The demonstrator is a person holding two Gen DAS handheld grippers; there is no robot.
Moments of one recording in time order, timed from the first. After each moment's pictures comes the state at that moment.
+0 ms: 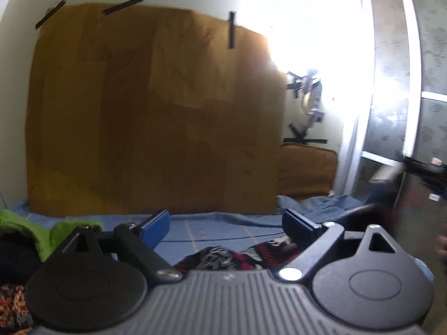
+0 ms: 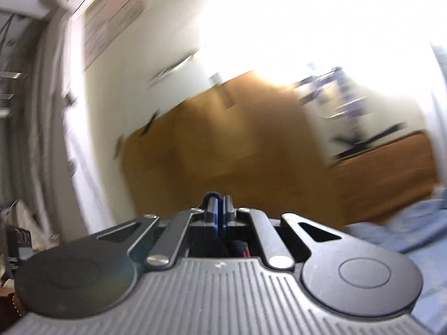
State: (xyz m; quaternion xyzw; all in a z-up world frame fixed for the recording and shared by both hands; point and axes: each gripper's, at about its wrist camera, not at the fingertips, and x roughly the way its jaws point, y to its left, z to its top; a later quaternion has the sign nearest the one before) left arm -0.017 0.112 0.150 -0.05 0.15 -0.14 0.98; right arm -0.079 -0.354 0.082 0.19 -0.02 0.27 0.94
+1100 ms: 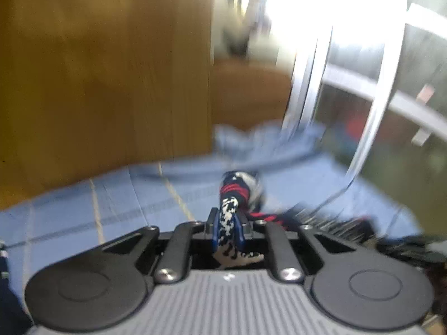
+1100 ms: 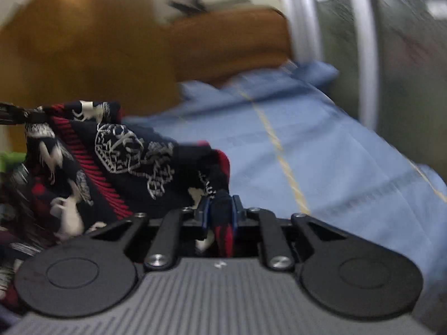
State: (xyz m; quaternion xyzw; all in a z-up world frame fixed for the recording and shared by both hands) left arm 0.086 -0.005 0.125 0.03 0.26 -0.28 0.92; right arm -0.016 -0.379 -0.065 0.11 0.22 0.07 0.97
